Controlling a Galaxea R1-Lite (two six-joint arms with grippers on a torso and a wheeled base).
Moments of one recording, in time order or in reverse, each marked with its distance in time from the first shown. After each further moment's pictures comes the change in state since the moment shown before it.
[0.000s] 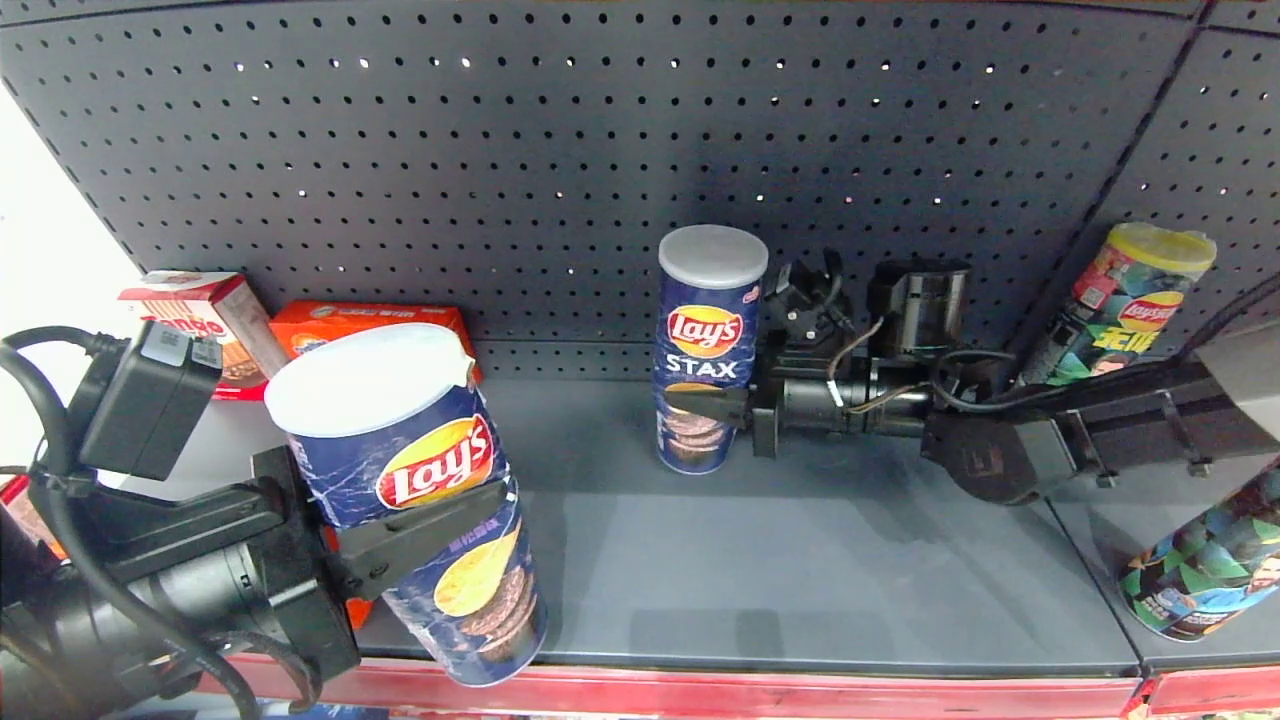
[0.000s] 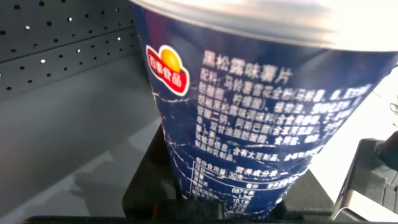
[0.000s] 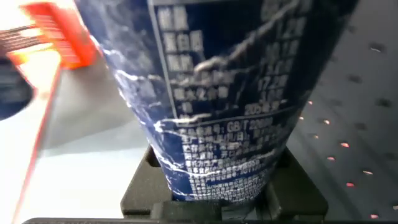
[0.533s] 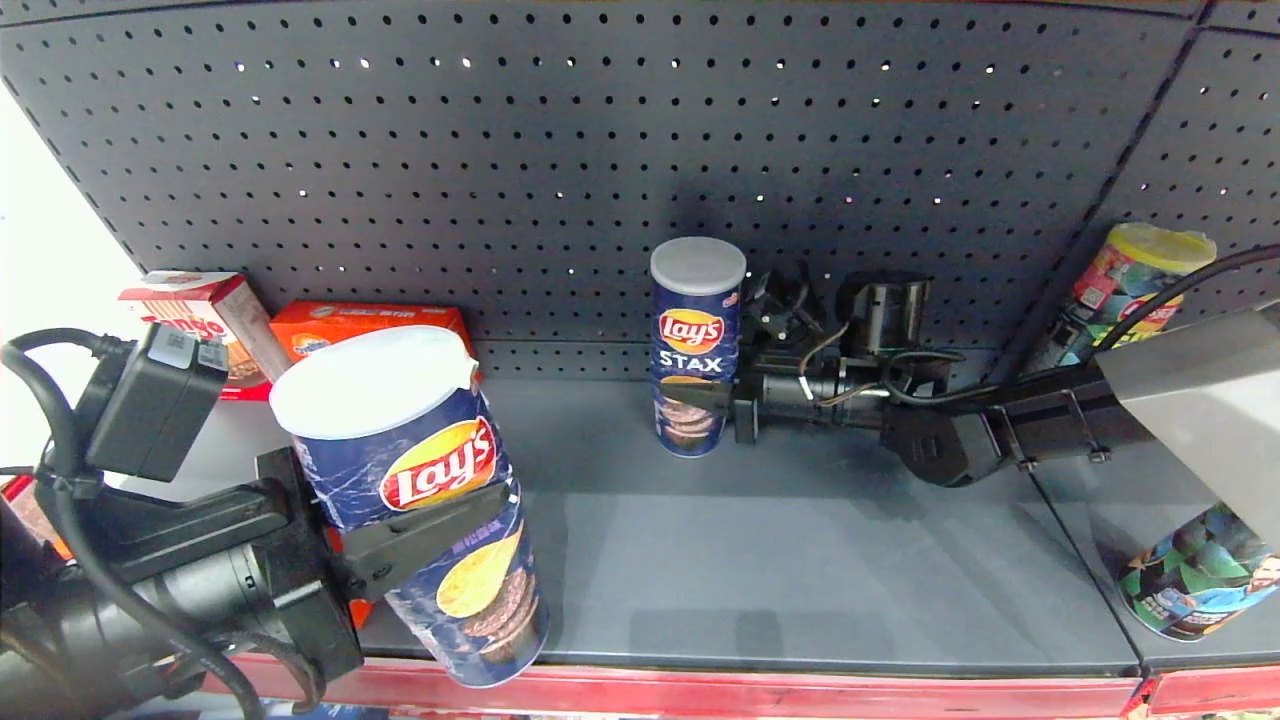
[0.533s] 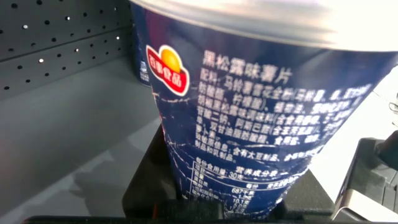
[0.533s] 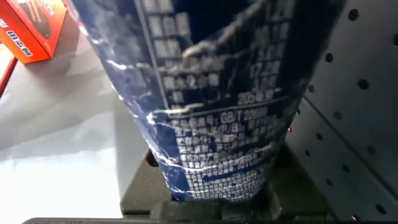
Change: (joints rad) left arm -0.002 0.006 0.001 -0.005 -0.002 0.001; right arm -0.034 0.153 -0.169 0.020 -0.011 0.001
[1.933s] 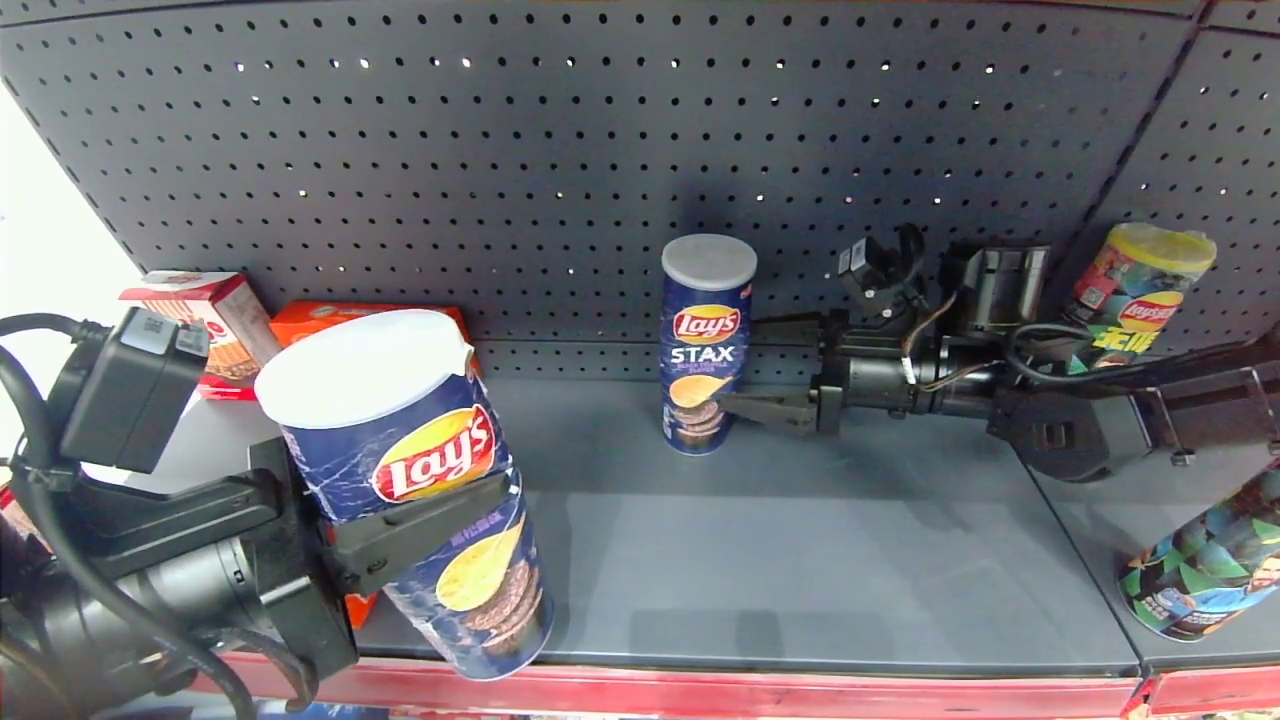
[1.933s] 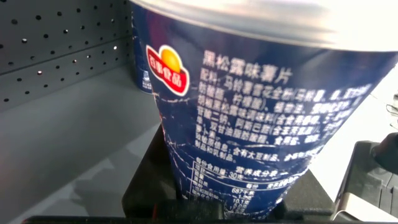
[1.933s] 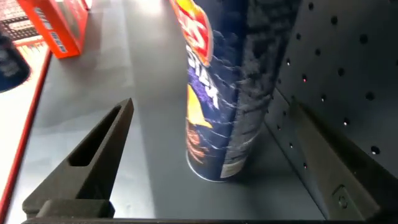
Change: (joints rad) left arm -0.014 -0.010 -0.015 0.000 -0.001 -0.001; right arm -0.087 -0.203 0.187 0.017 0.084 -0.048
